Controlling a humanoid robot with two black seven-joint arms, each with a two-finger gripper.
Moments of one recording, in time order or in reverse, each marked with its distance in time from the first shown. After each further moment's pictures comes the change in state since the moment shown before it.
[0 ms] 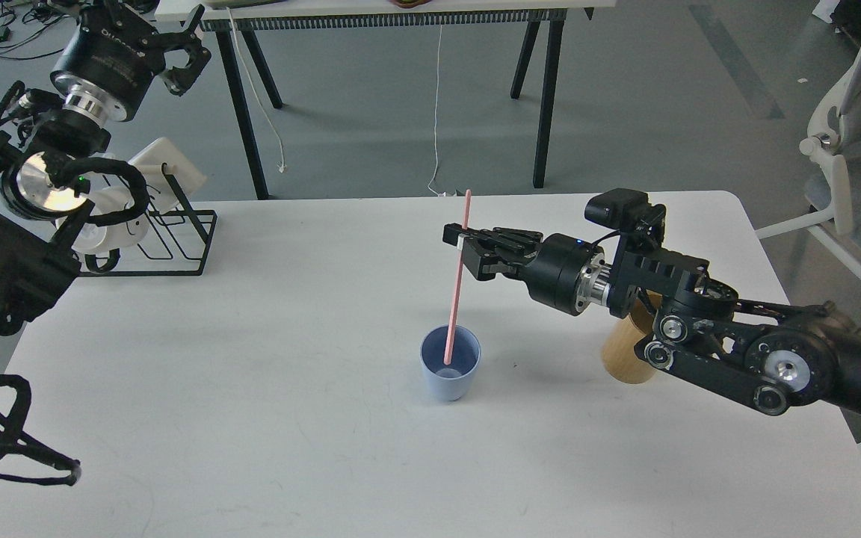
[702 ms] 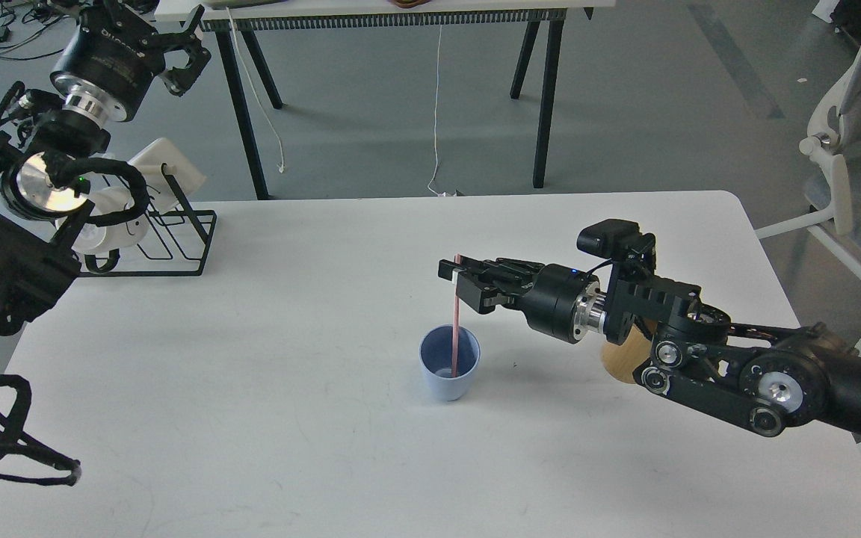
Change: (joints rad) left arm 0.000 -0.002 0.001 0.002 0.000 0.000 0.000; right arm -0.038 0.006 -0.038 0.000 0.001 -0.005 0.000
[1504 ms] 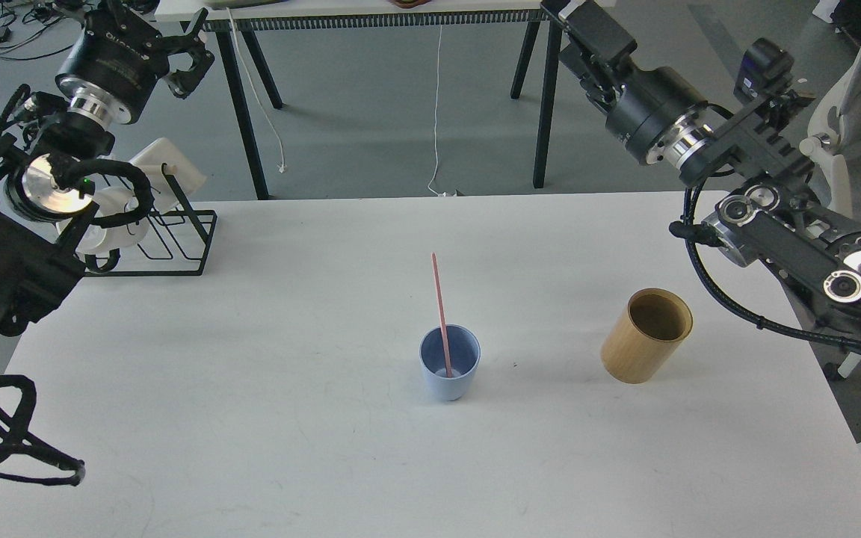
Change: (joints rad) left arm 0.000 -0.013 0.000 0.010 -0.001 0.000 -0.001; right arm 0.023 -0.027 0.534 -0.081 0.562 0.011 0.012
